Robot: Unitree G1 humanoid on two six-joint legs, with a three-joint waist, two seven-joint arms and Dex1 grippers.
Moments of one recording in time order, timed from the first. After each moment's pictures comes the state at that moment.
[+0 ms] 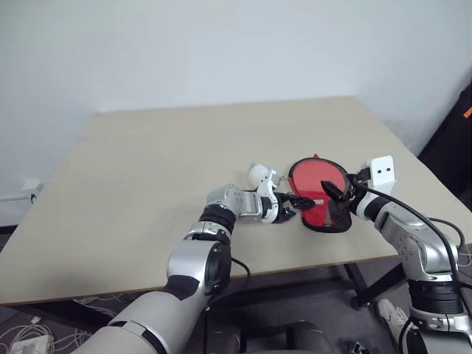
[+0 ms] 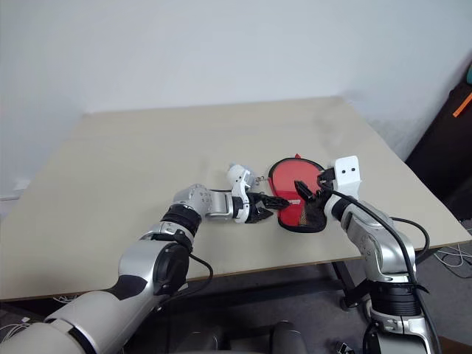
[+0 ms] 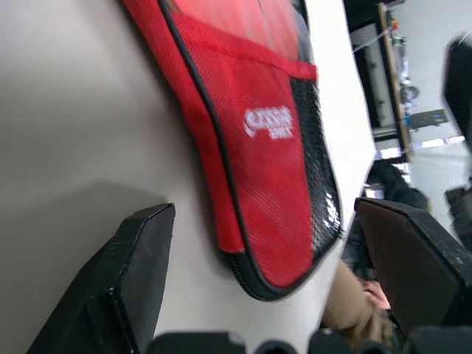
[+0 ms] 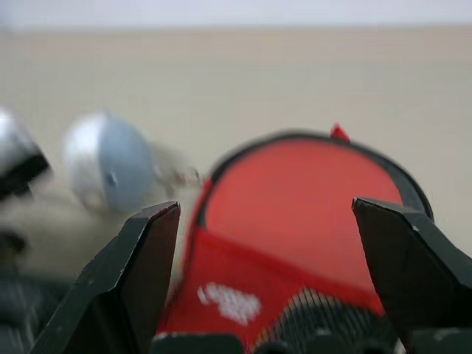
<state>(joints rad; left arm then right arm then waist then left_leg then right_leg) -1.04 -0.13 0.28 1.08 -0.43 1.04 -0.50 -0.32 -0.41 -0.14 -0.21 0.40 0.72 0.32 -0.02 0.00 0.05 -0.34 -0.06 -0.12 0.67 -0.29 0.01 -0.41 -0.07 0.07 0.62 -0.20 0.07</state>
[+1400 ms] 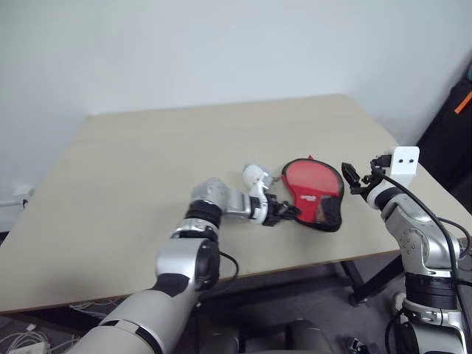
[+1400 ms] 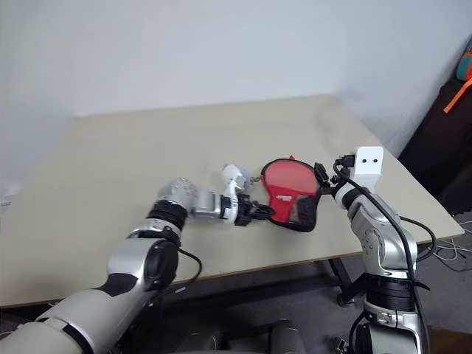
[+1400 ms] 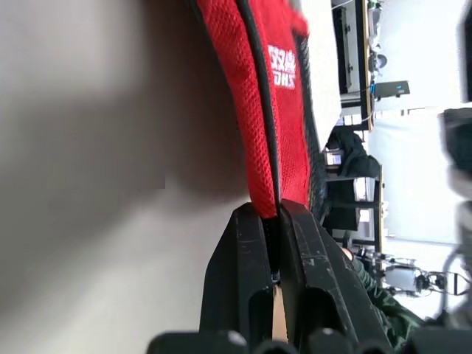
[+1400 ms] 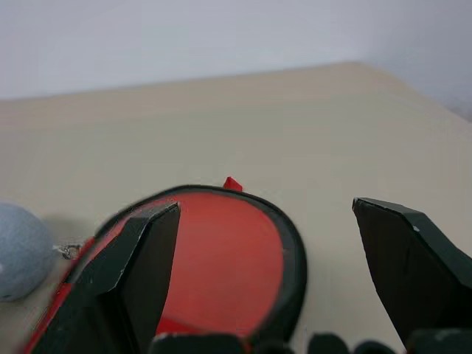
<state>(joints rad) -1.00 0.08 0.30 0.89 -0.53 1.38 -0.53 -0.36 -0.34 -0.21 -0.17 0.35 0.67 0.17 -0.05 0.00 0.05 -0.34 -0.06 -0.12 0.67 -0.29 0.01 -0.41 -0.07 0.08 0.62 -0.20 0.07</state>
